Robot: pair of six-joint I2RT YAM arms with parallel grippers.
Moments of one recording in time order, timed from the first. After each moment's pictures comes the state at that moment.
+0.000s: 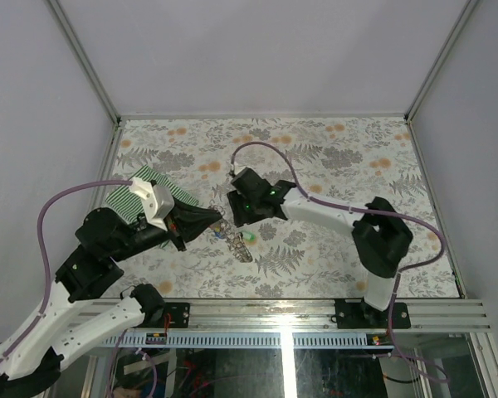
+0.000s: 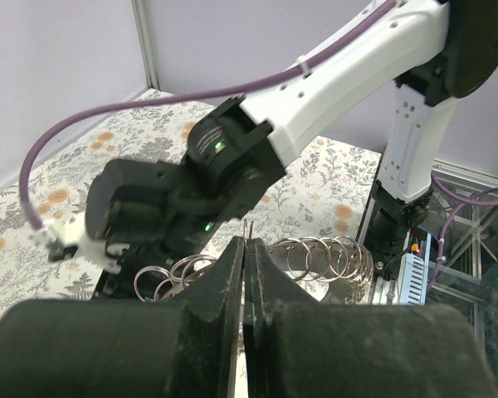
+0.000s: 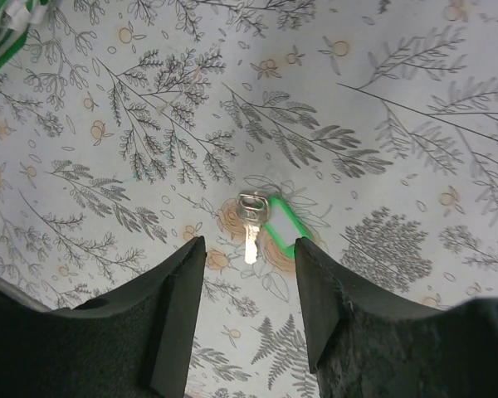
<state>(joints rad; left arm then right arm) -0.79 0.58 0.96 -0.30 0.35 -0.07 0.91 1.80 1.33 -0.47 0.04 0.49</state>
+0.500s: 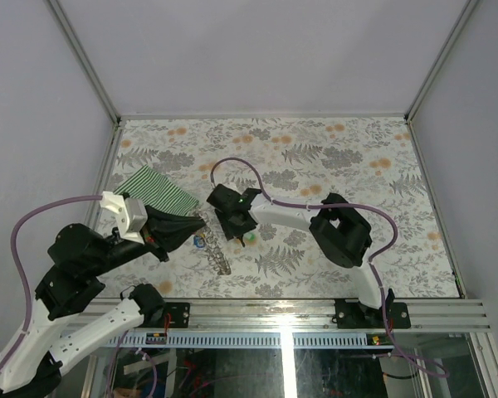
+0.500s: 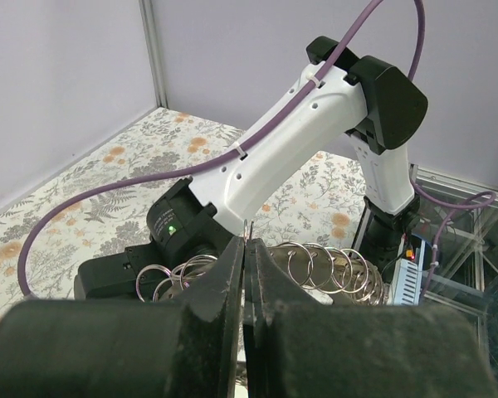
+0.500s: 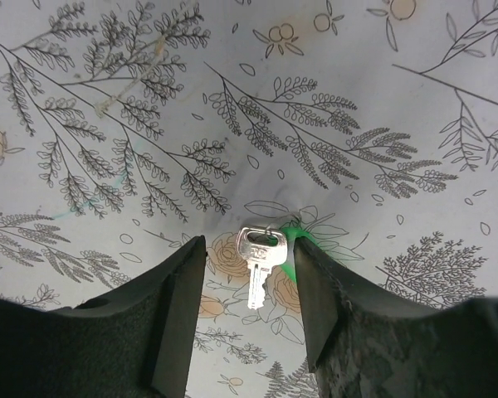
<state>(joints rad) -0.79 0.46 0.99 -0.39 0.33 -0.07 1.01 2.11 1.56 -0.64 0.15 0.52</state>
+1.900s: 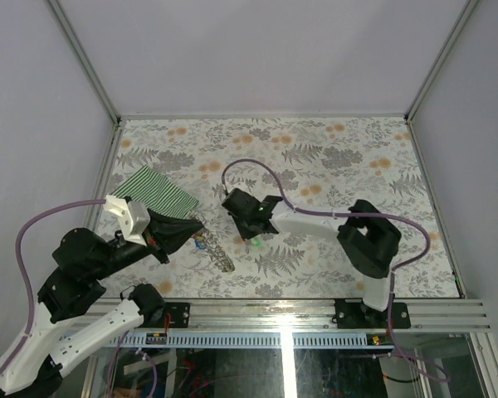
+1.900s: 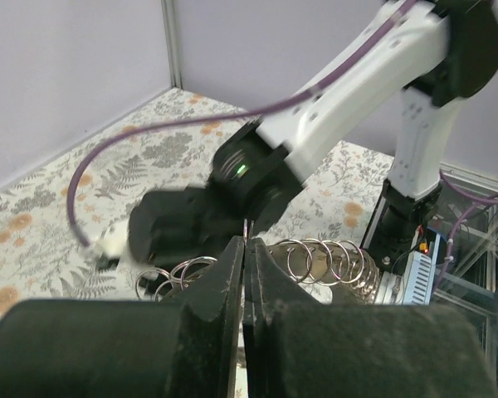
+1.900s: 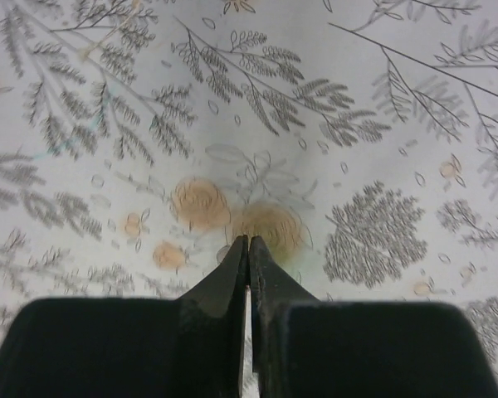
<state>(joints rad) -0.79 0.41 0.95 -0.42 0.29 -0.08 1.02 1.96 1.37 -0.53 0.22 0.47</state>
